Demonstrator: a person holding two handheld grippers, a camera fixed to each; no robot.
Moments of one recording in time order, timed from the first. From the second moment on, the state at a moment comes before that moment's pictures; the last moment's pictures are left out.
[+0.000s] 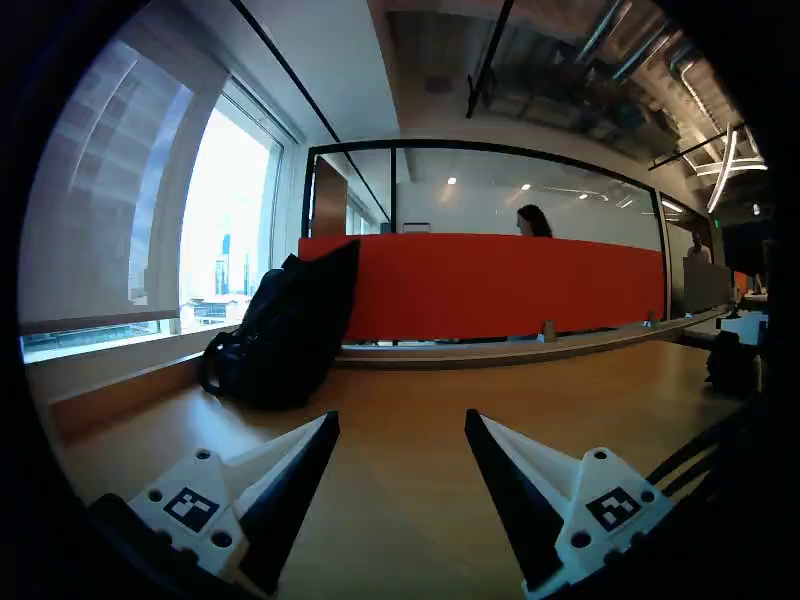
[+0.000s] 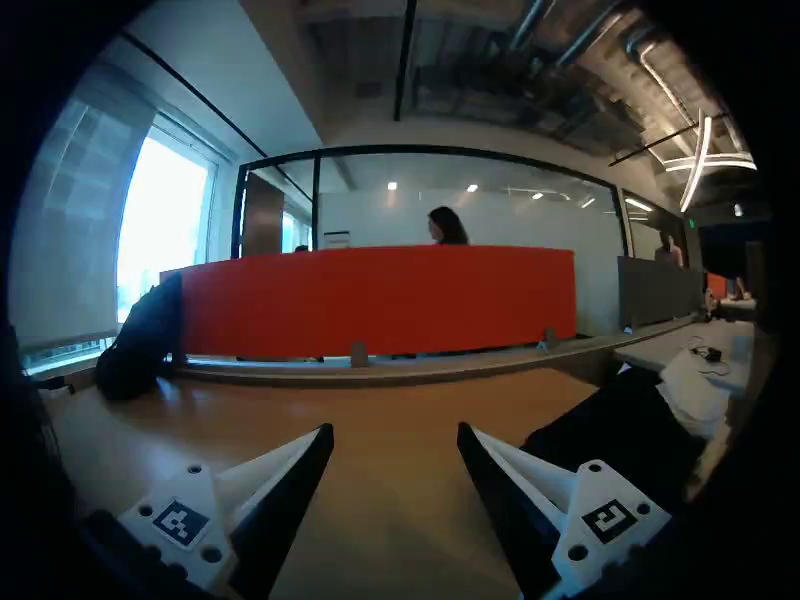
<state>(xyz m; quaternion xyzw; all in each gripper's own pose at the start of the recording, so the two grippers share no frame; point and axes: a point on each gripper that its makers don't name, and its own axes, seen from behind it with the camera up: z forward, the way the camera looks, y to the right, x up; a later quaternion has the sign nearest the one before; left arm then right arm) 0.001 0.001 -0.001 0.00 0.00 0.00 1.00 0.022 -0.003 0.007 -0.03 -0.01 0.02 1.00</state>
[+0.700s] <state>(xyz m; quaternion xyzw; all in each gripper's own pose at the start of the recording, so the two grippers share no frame) 0.000 0.001 0.000 0.00 0.00 0.00 1.00 0.000 0.012 0.006 -0.02 -0.01 0.01 1.00</state>
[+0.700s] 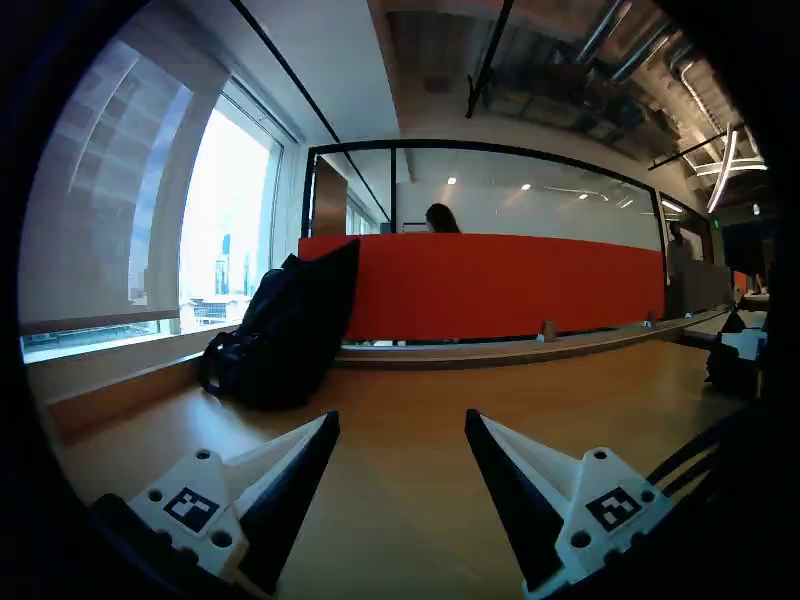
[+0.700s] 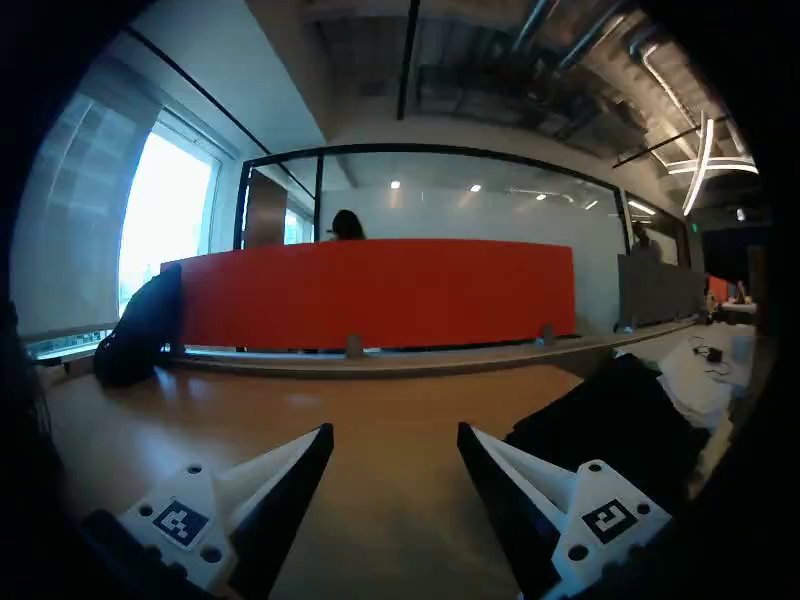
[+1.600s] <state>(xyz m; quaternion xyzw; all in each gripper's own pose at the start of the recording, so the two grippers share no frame) 0.000 0.001 0.000 0.00 0.00 0.00 1.00 0.000 0.008 0.001 -0.01 0.00 0.00 1.00</state>
